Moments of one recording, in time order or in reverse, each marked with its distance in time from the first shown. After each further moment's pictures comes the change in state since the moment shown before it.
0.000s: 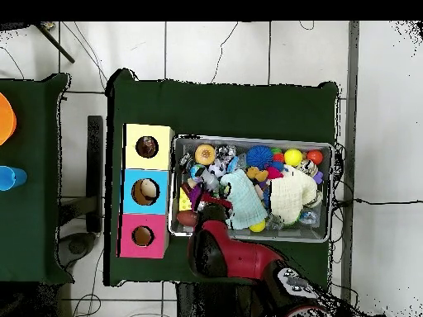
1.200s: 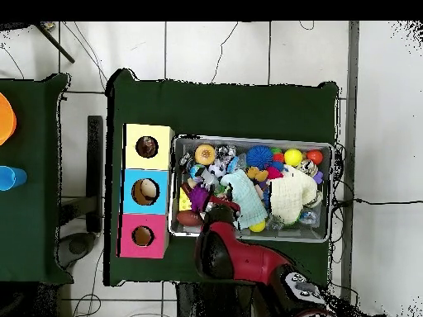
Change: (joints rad) arm -0.020 -0.003 -0.026 0.005 0.005 0.000 0.000
